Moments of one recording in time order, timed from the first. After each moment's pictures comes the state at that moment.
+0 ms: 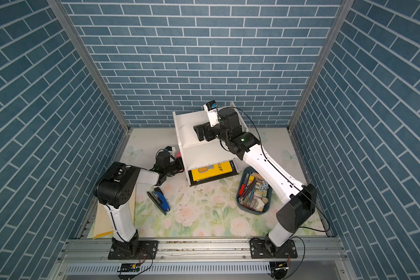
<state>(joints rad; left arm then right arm) -0.30 1.93 0.79 0.62 0.31 -0.75 0.69 1.63 1.70 -0.40 -0.09 0.10</state>
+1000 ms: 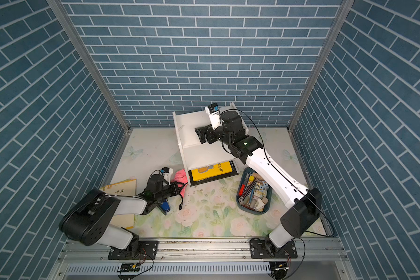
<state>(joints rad) -0.41 1.39 0.28 0.51 0.27 -0.68 0.69 1.55 1.60 -0.34 -0.14 0.08</state>
